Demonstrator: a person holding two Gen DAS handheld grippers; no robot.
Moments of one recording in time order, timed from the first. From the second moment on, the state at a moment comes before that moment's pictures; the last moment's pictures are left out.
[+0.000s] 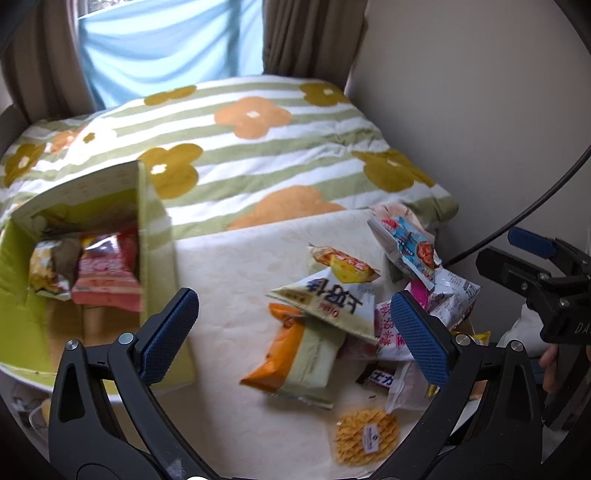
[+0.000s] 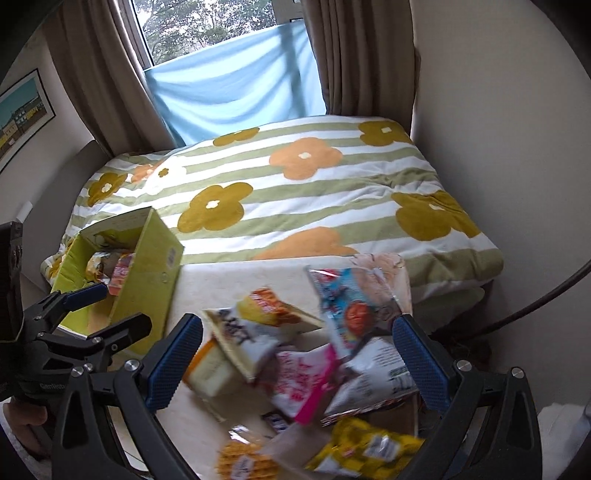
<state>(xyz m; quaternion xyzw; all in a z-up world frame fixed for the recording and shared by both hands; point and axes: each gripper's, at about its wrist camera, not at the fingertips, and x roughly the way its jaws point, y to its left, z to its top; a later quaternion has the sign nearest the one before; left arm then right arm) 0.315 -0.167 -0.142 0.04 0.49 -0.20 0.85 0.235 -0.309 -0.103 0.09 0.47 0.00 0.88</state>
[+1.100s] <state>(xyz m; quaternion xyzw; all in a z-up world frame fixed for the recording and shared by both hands) 0.376 -0.263 -0.271 0.15 0.58 -0.27 0.75 0.313 -0.352 -0.219 0.06 0.60 0.00 0.80</state>
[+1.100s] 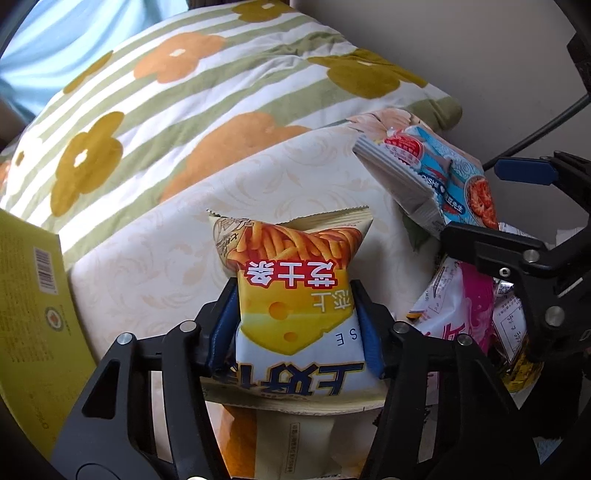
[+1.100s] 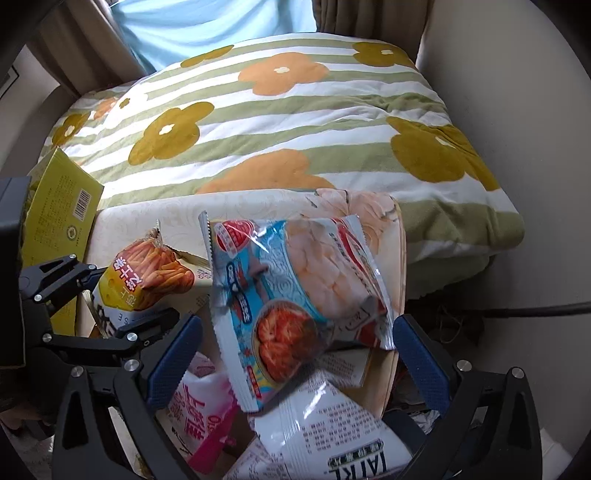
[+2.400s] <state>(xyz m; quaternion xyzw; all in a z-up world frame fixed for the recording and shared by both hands) 0.366 -0.213 -0.210 0.10 0.54 -0.21 0.81 0.321 -0.332 -0.204 0.00 0.56 0.01 0.83</state>
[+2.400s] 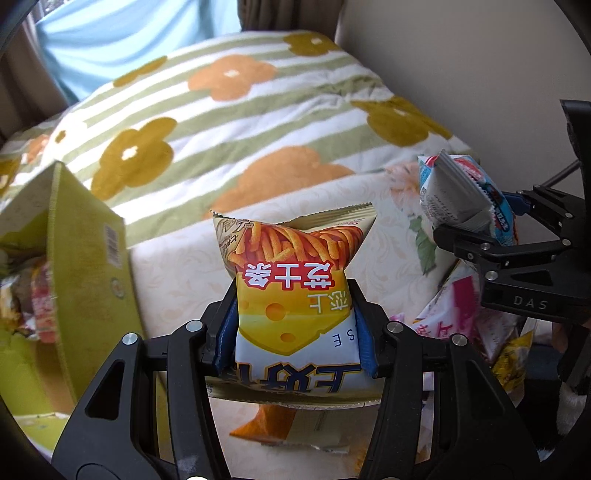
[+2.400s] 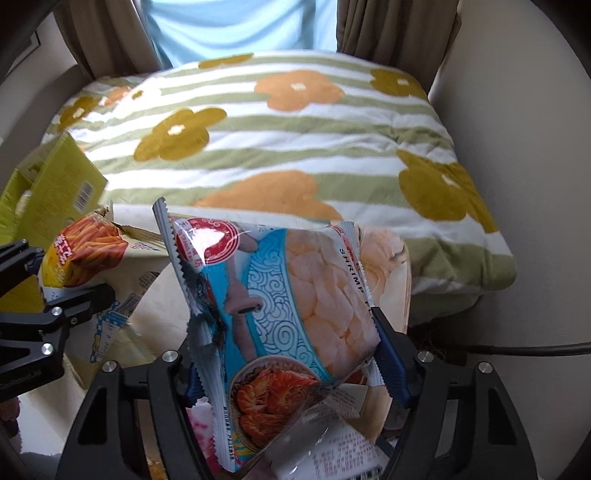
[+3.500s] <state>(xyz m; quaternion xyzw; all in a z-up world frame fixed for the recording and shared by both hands) 0.360 0.072 -0.081 0.04 0.44 -0.08 0.90 0.324 -0.102 -0.064 -0.02 0.43 0.15 0.89</state>
